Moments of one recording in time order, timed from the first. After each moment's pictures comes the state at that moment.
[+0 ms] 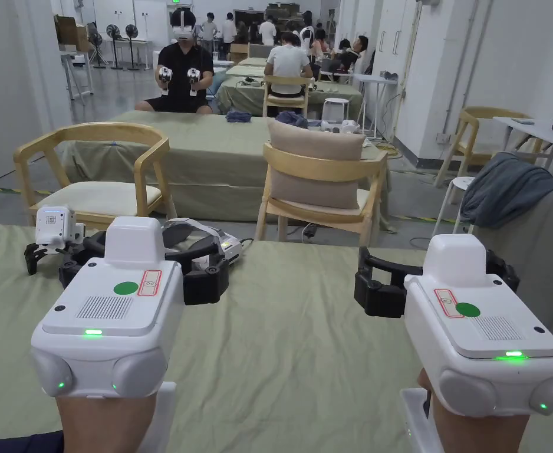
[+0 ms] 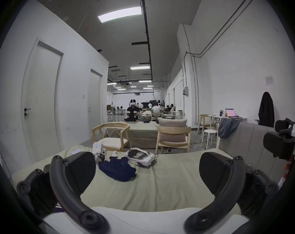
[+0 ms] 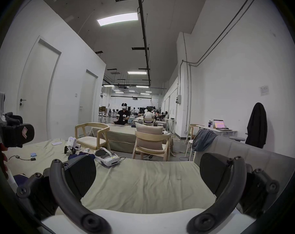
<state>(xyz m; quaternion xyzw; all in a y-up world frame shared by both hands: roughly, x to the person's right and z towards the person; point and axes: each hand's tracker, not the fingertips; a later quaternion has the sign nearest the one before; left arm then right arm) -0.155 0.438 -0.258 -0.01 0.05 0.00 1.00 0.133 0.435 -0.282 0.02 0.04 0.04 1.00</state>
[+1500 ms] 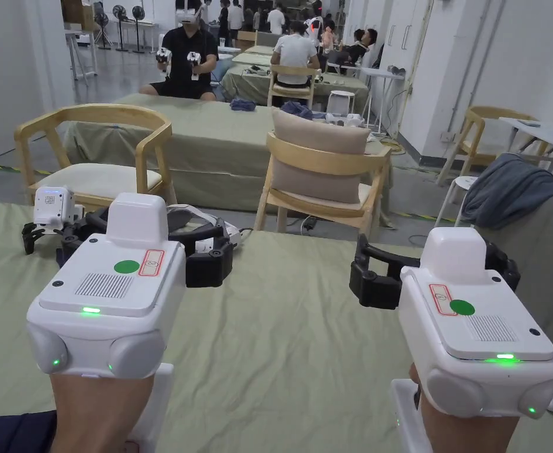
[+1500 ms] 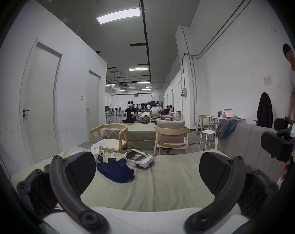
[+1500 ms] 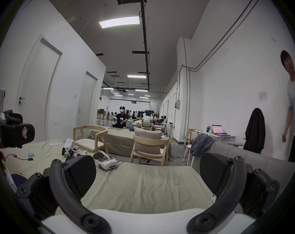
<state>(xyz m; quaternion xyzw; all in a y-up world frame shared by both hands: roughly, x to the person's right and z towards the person) -0.151 0.447 -0.256 -0.01 0.04 0.00 1.00 0.124 0.441 -0.277 0.04 0.04 0.05 1.00</state>
